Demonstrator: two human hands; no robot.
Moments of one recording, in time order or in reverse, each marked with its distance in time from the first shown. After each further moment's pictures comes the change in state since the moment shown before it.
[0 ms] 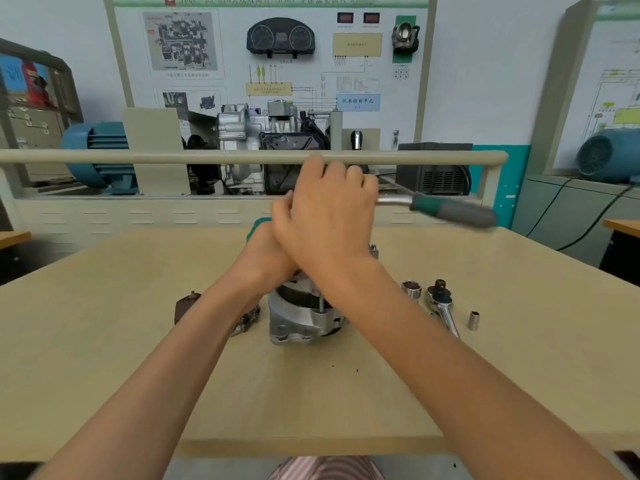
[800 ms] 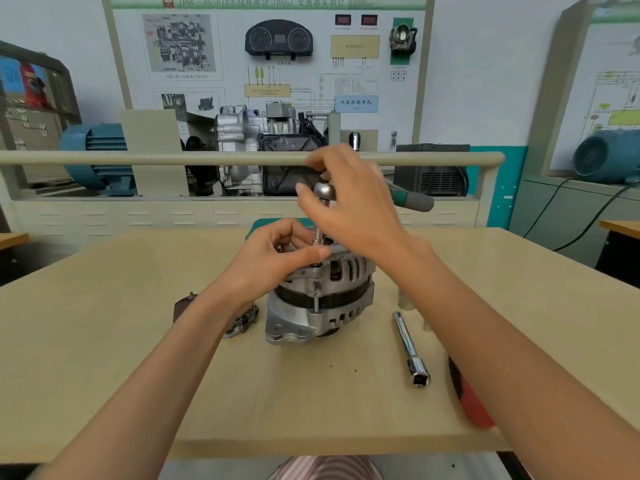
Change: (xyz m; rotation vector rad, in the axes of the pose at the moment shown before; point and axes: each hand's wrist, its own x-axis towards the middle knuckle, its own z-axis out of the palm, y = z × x) left_hand -0.005 -0.010 -0.001 -0.189 -0.077 0.026; right_hand 0.017 0.046 -0.006 0.555 -0.152 -0.196
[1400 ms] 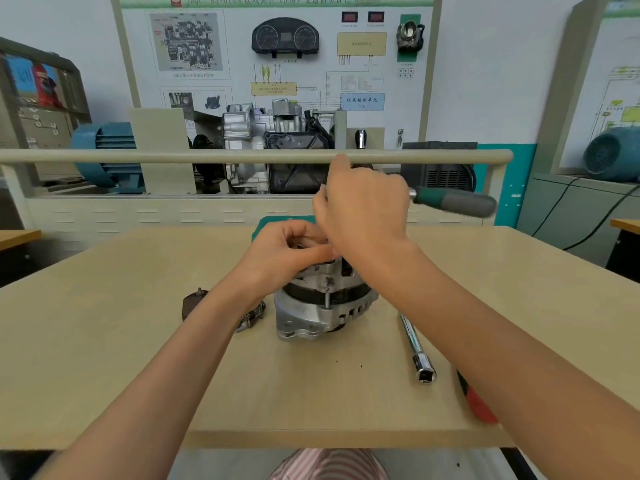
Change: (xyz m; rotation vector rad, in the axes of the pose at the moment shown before) left_hand -0.002 0.005 0.004 -0.014 0.008 -0.070; right_hand -0.002 -0.012 0.010 -0.612 0.052 0.107
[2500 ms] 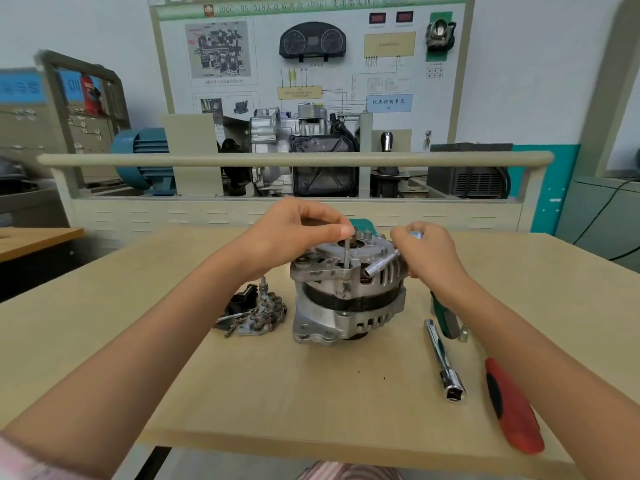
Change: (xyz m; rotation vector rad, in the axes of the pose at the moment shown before) left_hand 0.014 0.025 -0.026 0.138 -0.092 0.034; right_hand -0.034 0.060 0.058 0.936 -0.376 0.619
